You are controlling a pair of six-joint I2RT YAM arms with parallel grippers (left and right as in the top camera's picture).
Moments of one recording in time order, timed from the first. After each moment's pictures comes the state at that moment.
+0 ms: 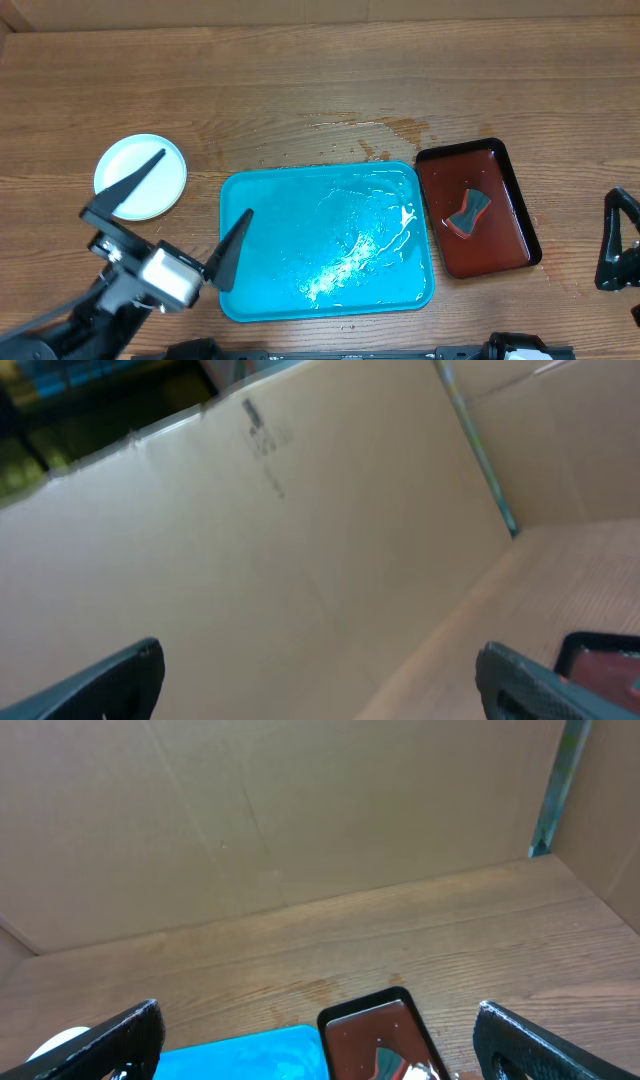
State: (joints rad) left arm 0.15 0.52 1.08 -0.28 0.79 0.34; right arm -0.07 1.07 2.38 -1.64 -0.09 0.20
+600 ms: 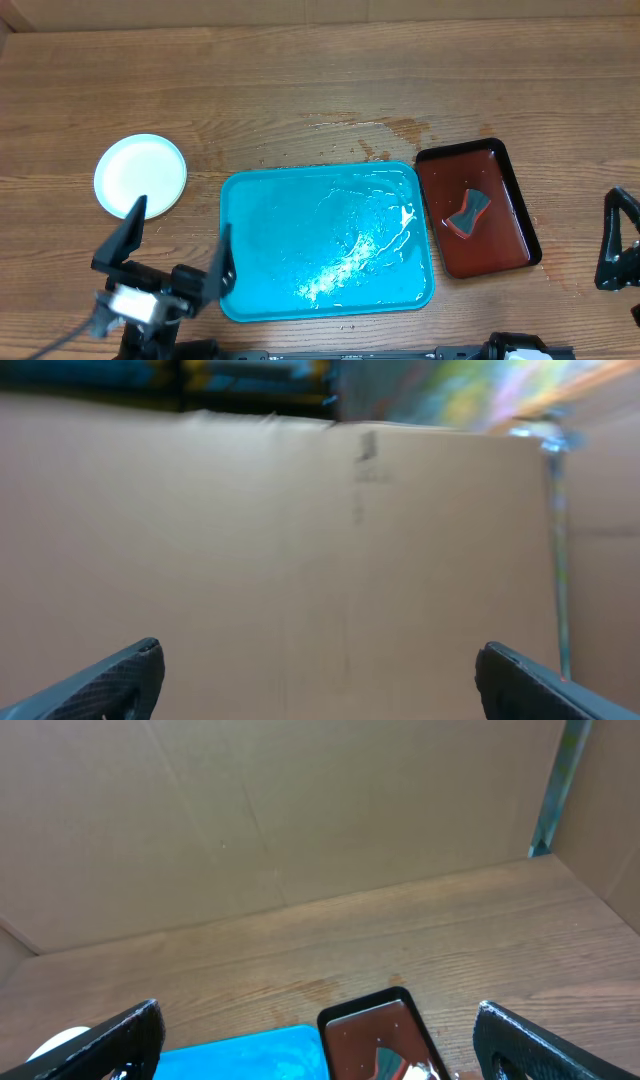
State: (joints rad) left arm 0.07 0.10 0.48 0.12 0.35 -0.20; right arm -0.07 1.07 2.38 -1.64 -0.09 0.20
